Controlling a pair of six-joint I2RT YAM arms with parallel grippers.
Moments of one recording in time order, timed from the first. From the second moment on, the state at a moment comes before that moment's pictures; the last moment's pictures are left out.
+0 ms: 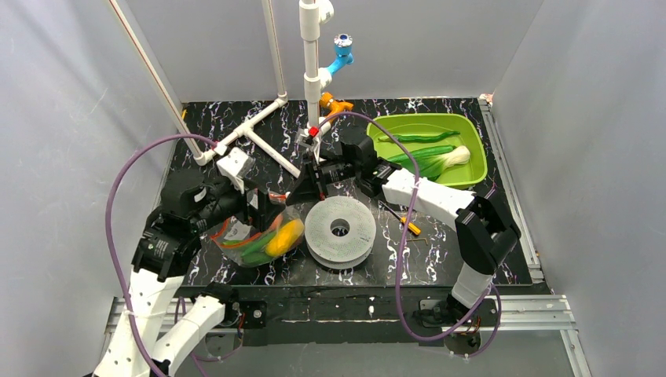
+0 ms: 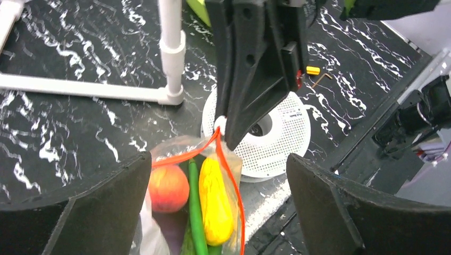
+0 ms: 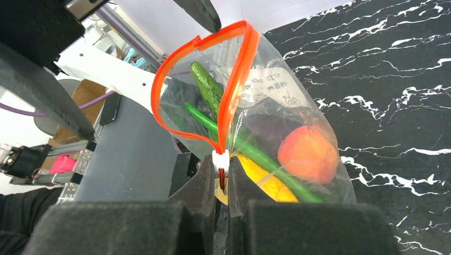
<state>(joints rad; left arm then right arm) -0.33 0.71 1.10 -0.79 0.40 0.01 0.83 1.73 1.29 0.27 -1.01 0.36</state>
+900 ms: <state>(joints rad) -0.45 0.81 0.99 -0.82 0.36 0.24 0.84 1.73 1.30 0.26 -1.04 0.41</state>
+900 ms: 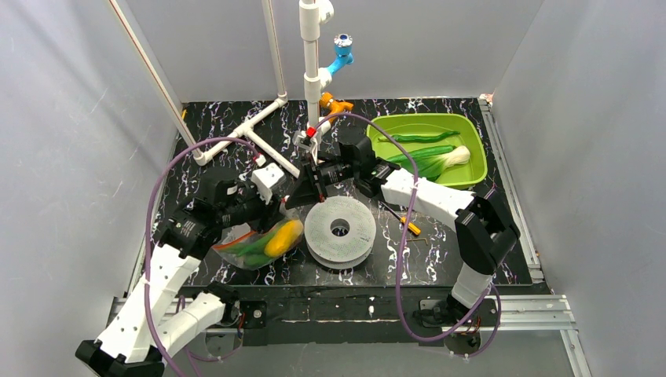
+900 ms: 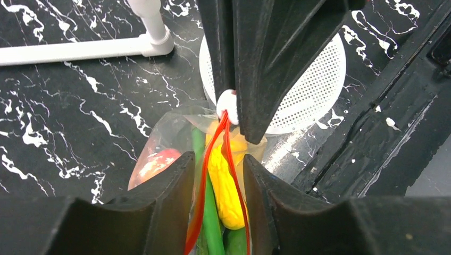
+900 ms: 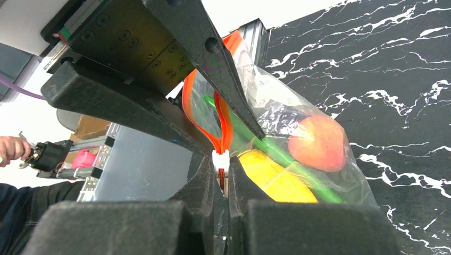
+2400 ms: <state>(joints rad) -0.45 0.61 0.89 -0.79 0.45 0.02 0.88 1.76 1.08 0.86 -1.08 0.56</state>
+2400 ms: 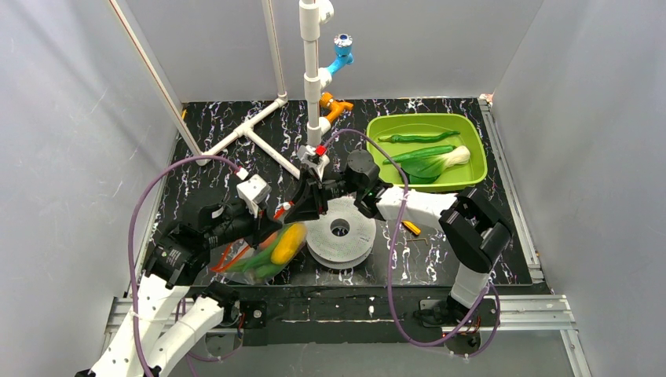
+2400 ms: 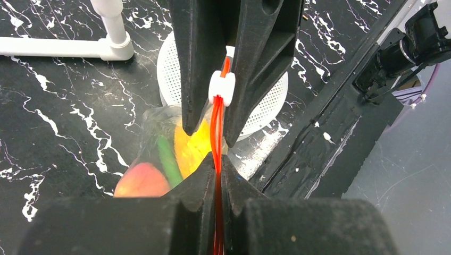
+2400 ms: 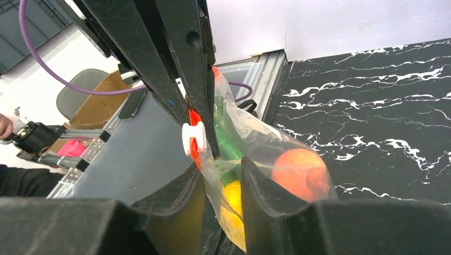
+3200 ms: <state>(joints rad) -0.45 0.61 0.95 -0.80 0.32 -0.19 0.89 1.72 1.14 0.47 -0.95 0.46</state>
